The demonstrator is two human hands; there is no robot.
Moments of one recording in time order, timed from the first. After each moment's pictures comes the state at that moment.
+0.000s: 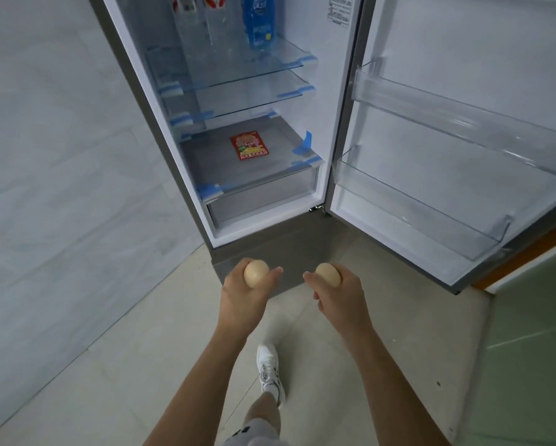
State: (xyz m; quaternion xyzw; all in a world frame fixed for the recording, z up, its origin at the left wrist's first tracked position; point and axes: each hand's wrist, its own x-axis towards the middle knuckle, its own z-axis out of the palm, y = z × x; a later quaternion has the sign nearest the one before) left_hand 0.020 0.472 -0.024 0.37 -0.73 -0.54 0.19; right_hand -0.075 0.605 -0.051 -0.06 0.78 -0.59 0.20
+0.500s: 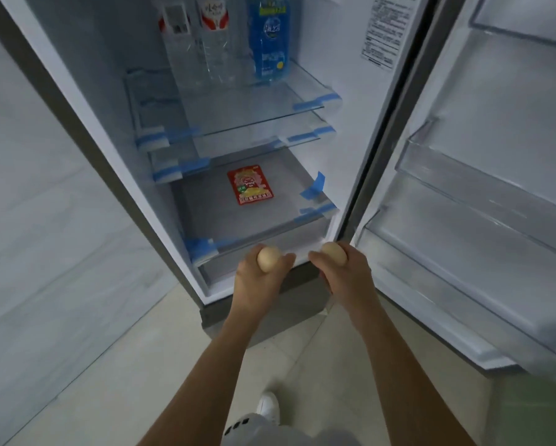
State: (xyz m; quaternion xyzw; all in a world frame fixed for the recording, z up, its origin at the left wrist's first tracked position) left_hand -0.177 0.332 -0.016 0.35 -0.72 -0.56 0.18; right_hand -0.273 0.453 -0.021 -0.12 0.79 -0.57 0.20
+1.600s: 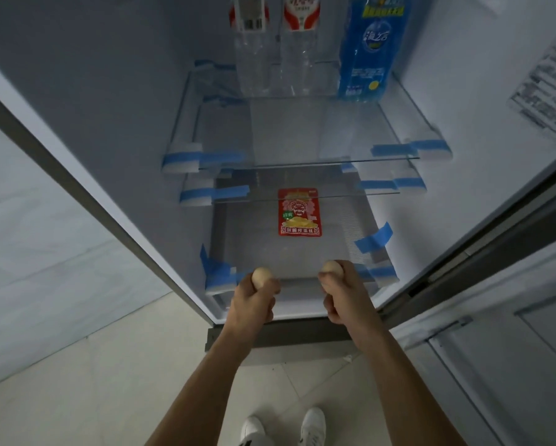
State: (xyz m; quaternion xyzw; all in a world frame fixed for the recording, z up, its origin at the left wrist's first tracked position) left_hand -0.258 0.245 -0.073 0.49 -0.53 -0.66 0.18; right_hand -0.408 0.333 -0.076 -0.17 0.73 -0.50 0.43
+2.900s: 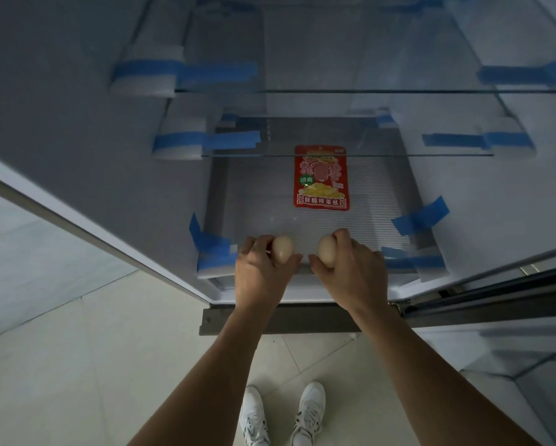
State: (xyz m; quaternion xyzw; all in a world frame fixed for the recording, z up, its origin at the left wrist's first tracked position) left_hand -0.293 0.188 -0.185 0.52 -0.74 -0.36 0.22; right_hand -0.435 0.275 -0.196 -0.48 0.86 -0.17 -0.01
